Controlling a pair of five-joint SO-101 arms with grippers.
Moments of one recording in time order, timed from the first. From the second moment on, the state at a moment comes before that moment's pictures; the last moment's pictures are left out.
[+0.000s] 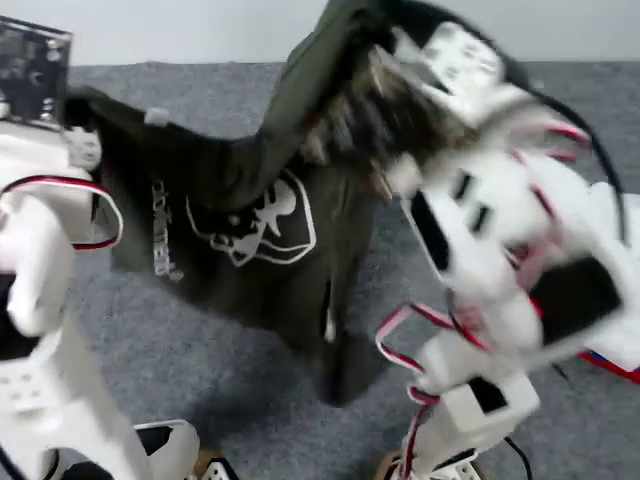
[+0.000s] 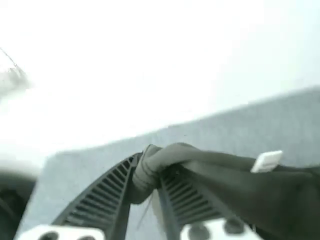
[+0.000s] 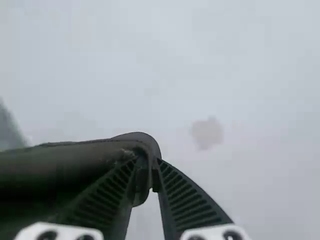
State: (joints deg) left arm -11.7 -27.3 -25.2 84.5 -13.0; right arm -22.9 6.5 -93.7 90.5 49.5
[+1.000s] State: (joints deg) left arm -17.2 -40.8 -41.0 86.4 -22.1; right arm 4.1 -17.8 -96.7 82.5 61.5
